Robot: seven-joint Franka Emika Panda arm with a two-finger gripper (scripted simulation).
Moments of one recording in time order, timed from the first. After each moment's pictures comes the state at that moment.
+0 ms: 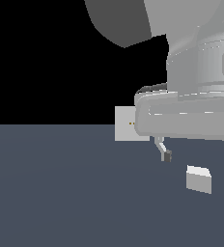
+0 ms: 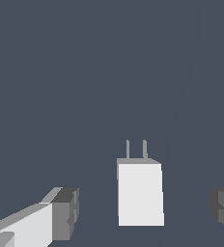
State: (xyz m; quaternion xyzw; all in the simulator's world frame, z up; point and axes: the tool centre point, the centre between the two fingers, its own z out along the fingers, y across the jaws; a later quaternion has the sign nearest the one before) arm -0.101 -0.139 0.041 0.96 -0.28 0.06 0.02
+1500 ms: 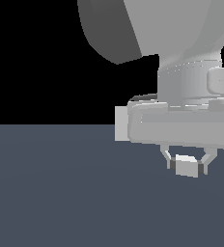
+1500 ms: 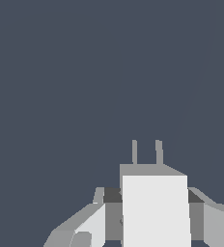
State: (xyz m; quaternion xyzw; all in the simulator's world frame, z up) arm -0.083 -0.129 0.027 0.97 -0.24 0.06 0.01
